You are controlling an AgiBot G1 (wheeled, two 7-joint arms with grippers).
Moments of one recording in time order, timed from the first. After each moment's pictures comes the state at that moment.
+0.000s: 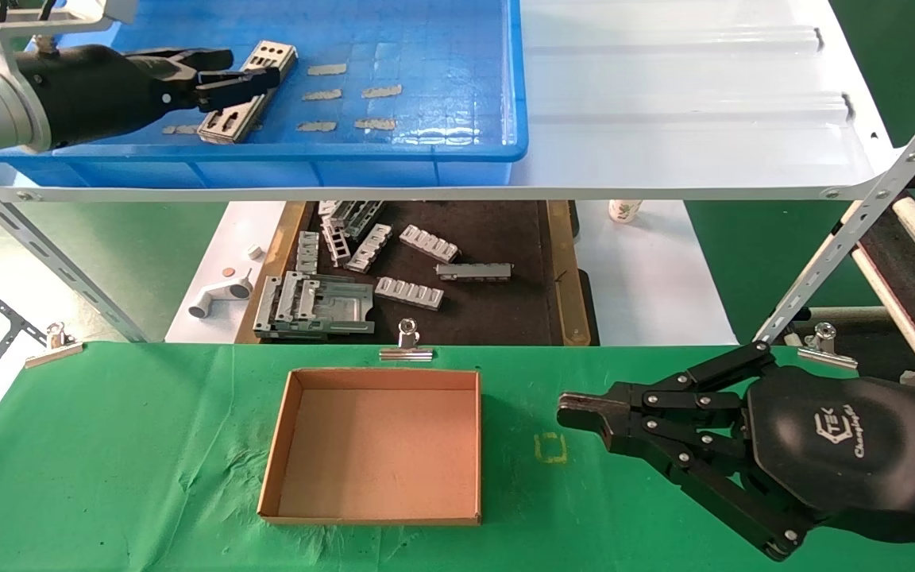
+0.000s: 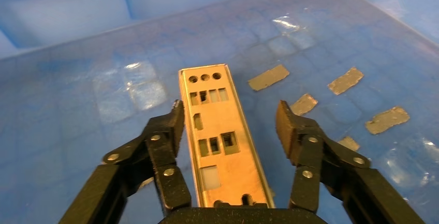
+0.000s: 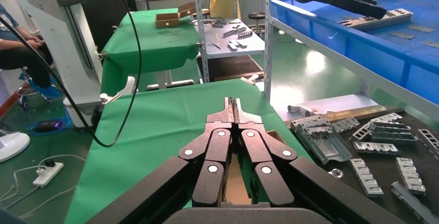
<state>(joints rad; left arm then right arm) -1.95 1.07 0.48 -0.01 1.30 0.96 0.01 1.11 -0.55 -0.43 1.25 -0.63 -1.43 0.11</state>
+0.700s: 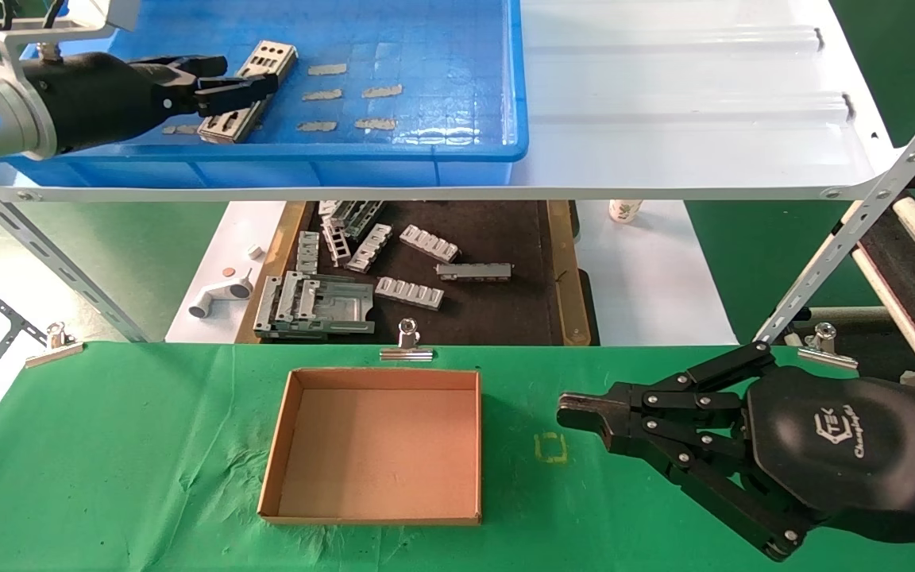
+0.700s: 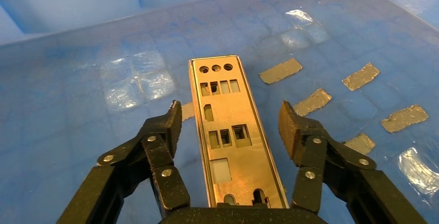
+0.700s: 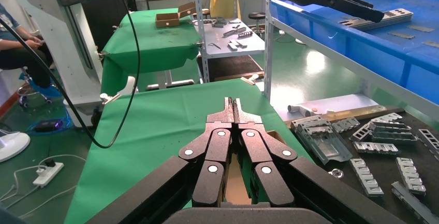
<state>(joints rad) -1.94 1.08 0.48 0.00 1.30 0.93 0.00 1.11 -0.55 -0.43 1.25 -0.63 -1.43 0.11</state>
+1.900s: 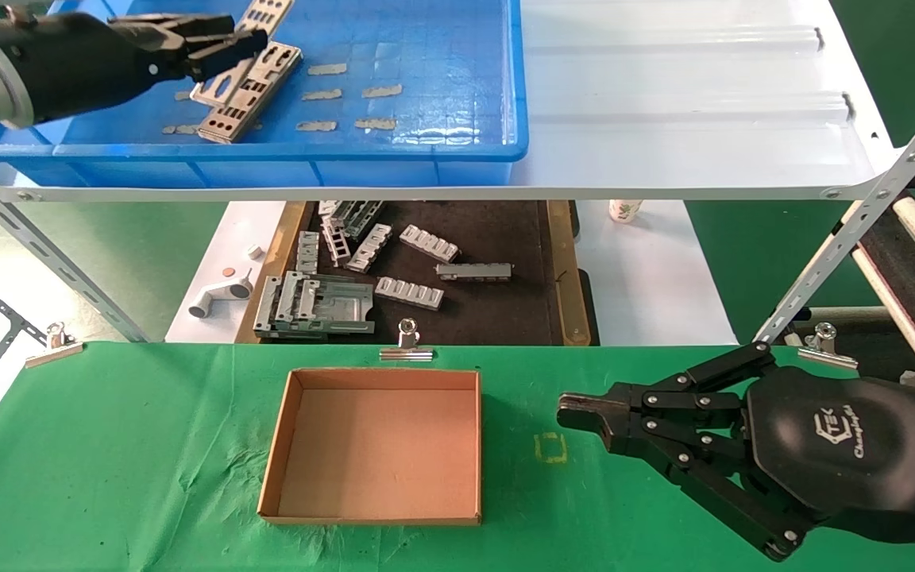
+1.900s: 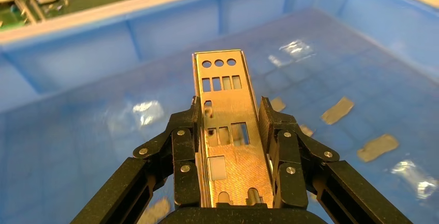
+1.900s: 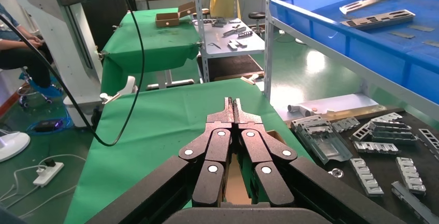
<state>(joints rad) -1.96 1.04 0.46 -0.05 1.27 1.03 0.07 1.11 -0.55 -0.43 1.25 -0.63 -1.43 0.11</state>
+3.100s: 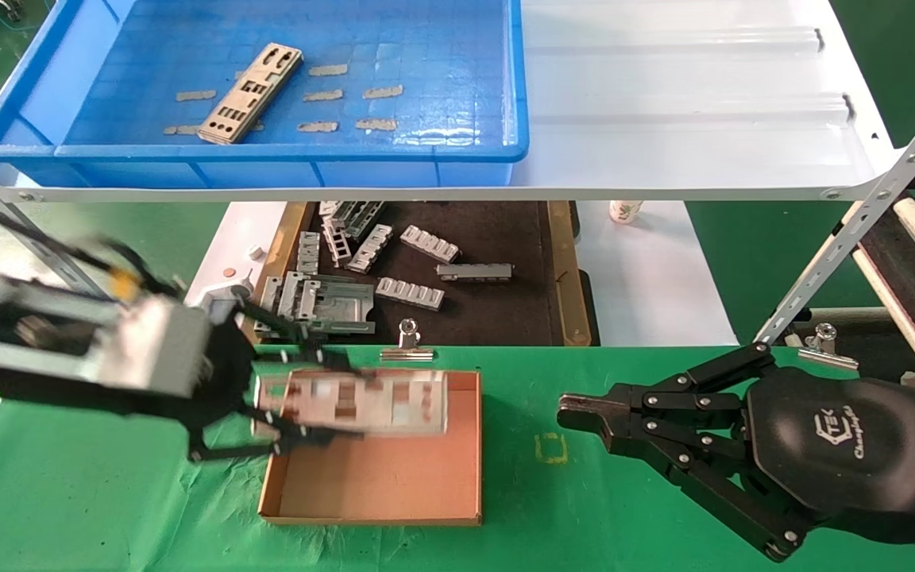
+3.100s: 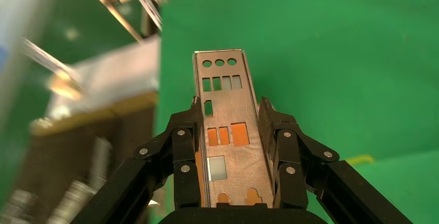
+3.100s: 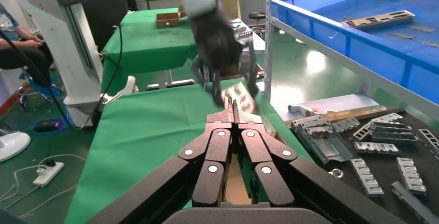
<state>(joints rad) -1.69 0.77 0.84 -0.84 1.09 1.55 0.26 1.11 -0.55 -0.43 1.25 -0.63 -1.43 0.11</state>
